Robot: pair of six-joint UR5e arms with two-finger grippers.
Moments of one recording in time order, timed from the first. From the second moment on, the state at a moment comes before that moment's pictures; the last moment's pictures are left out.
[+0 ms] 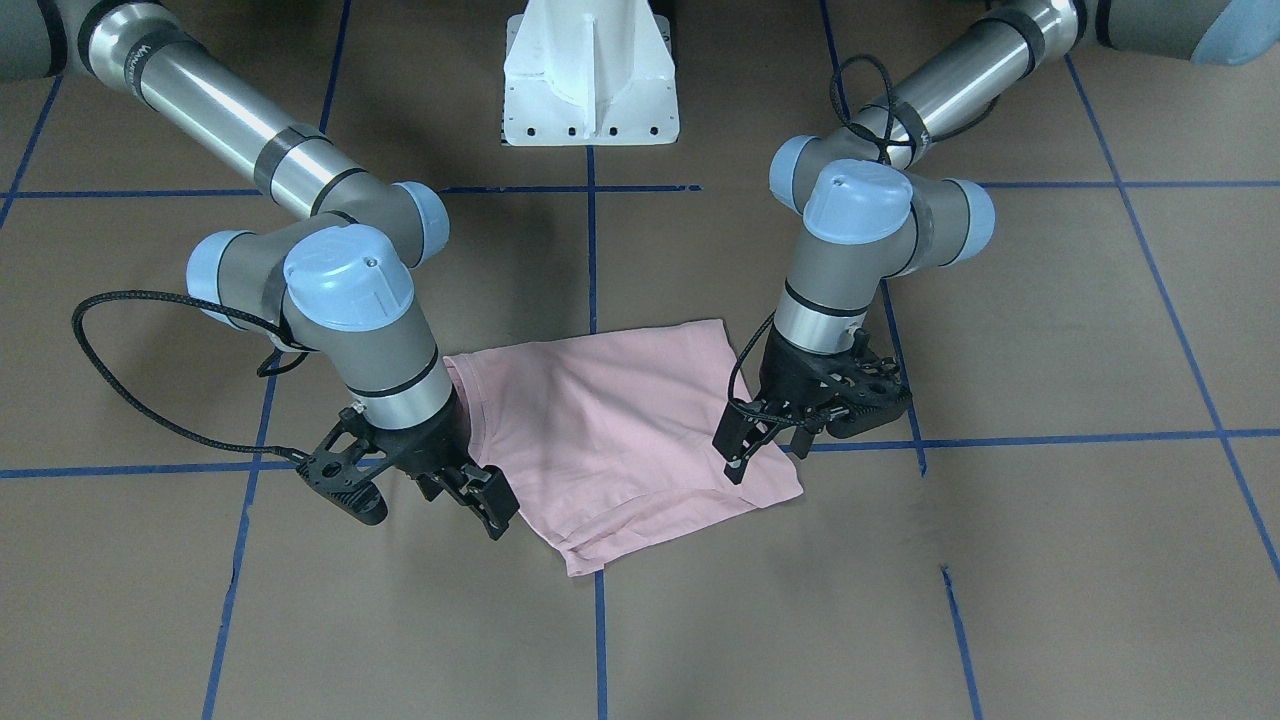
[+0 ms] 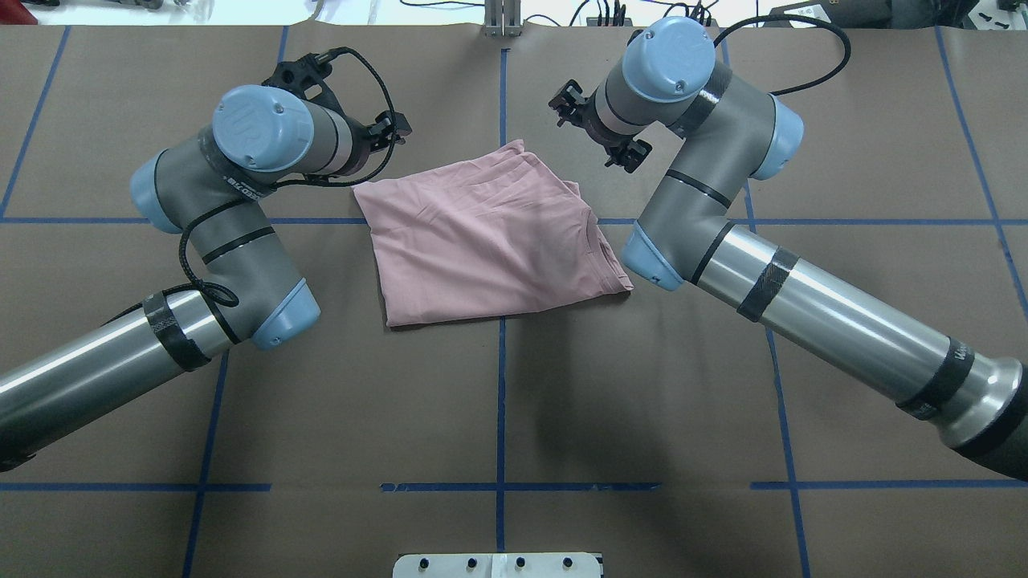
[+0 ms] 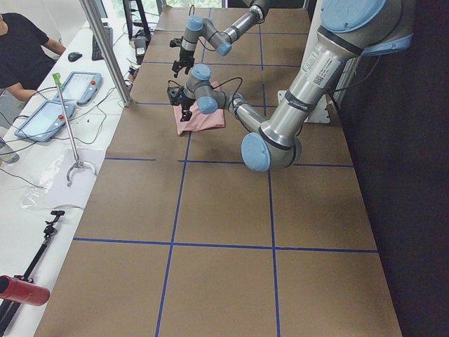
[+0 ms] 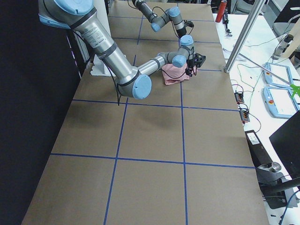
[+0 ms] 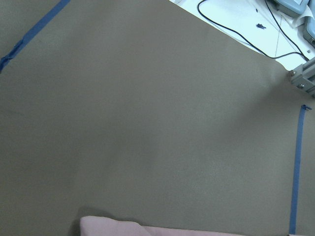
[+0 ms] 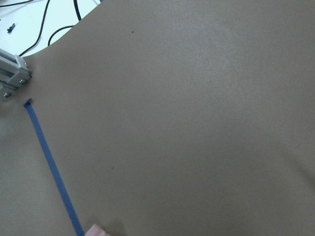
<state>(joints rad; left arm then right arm) -0.73 -2.22 -1.42 -2.11 -1.72 -1.57 0.79 -0.78 1.23 -1.09 1.84 1.68</state>
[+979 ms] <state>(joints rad) -1.00 -1.73 -1.98 -1.90 -1.99 -0.95 1.30 -1.38 1.54 -1.11 2.34 0.69</state>
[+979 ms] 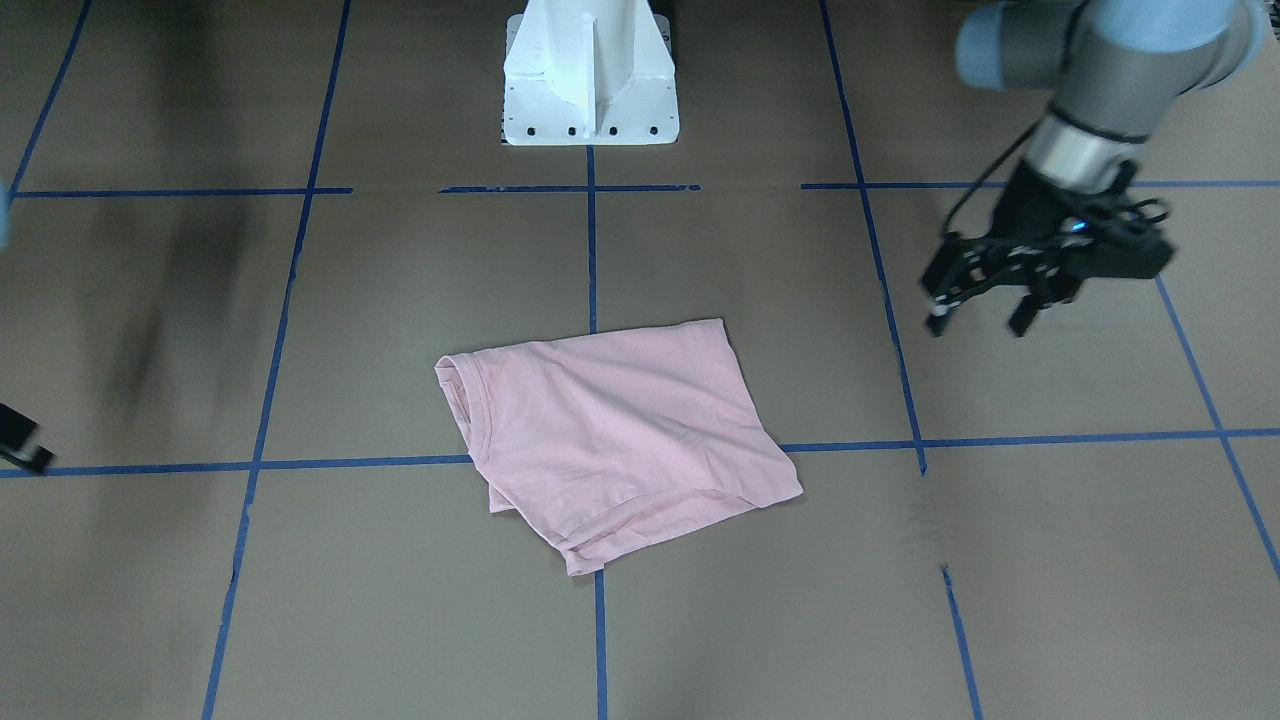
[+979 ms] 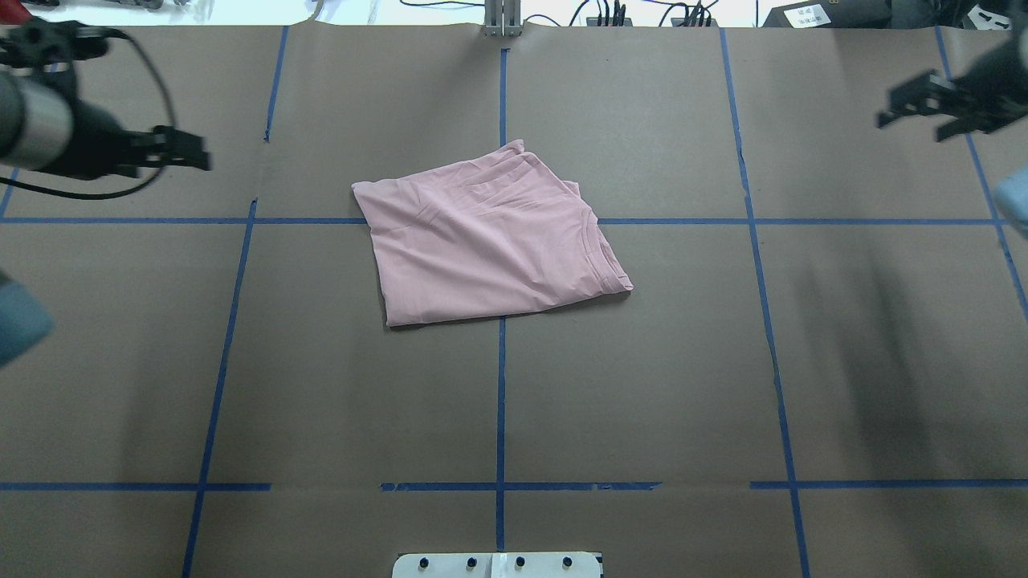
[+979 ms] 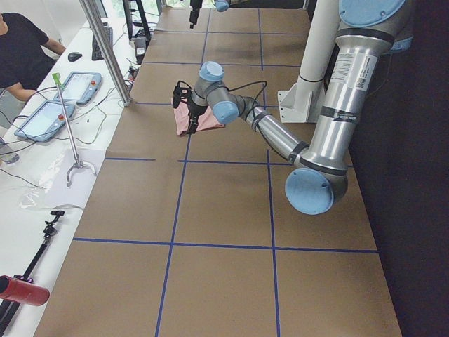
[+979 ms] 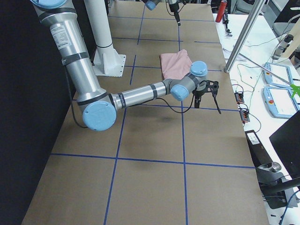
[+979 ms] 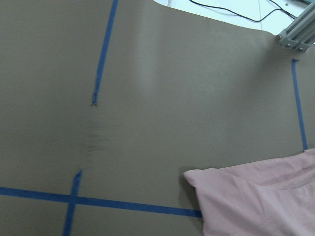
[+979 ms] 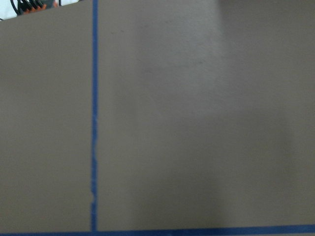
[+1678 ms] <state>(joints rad) -1.43 -1.45 -2.00 -1.73 -2.19 -0.12 1.50 -1.76 1.69 -1.36 2.39 0.07</state>
